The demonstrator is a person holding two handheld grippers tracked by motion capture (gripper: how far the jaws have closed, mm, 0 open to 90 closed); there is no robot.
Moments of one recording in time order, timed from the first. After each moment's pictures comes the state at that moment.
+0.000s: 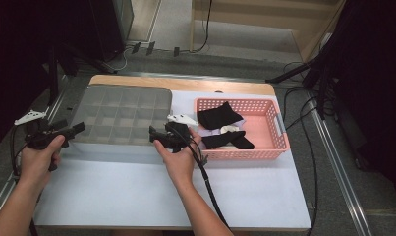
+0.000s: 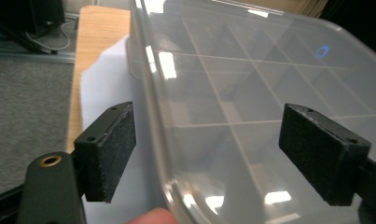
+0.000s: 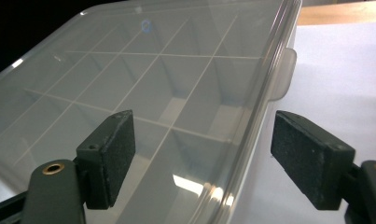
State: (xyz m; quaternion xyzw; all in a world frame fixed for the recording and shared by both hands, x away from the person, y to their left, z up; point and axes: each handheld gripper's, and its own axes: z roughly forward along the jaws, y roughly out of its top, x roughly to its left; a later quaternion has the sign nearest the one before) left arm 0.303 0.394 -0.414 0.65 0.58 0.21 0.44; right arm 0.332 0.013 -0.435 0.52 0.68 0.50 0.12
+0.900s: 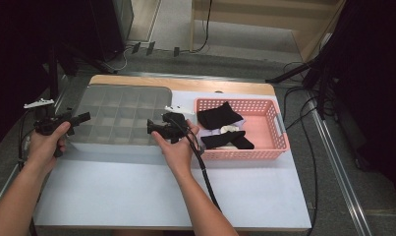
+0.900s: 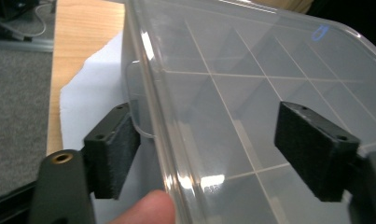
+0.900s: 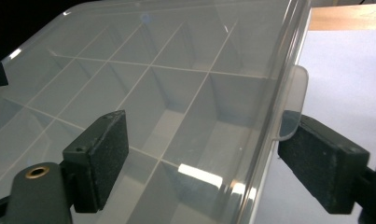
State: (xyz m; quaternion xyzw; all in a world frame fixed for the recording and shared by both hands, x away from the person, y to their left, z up) left arm 0.344 0.396 -0.418 0.65 0.58 0.17 0.46; right arm 0.358 0.023 -0.432 0.51 0.69 0.49 0.12
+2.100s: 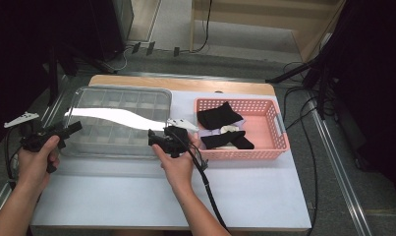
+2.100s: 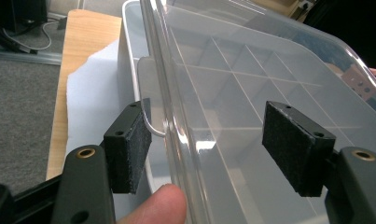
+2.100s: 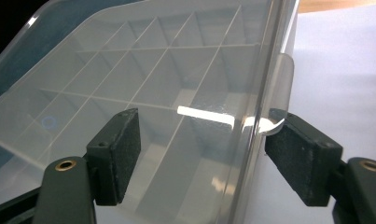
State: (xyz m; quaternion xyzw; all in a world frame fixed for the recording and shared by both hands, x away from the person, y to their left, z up) left arm 0.285 0.395 -0.410 0.62 0.58 0.19 0.49; right arm 0.310 0.014 -0.429 0.54 0.67 0.50 0.11
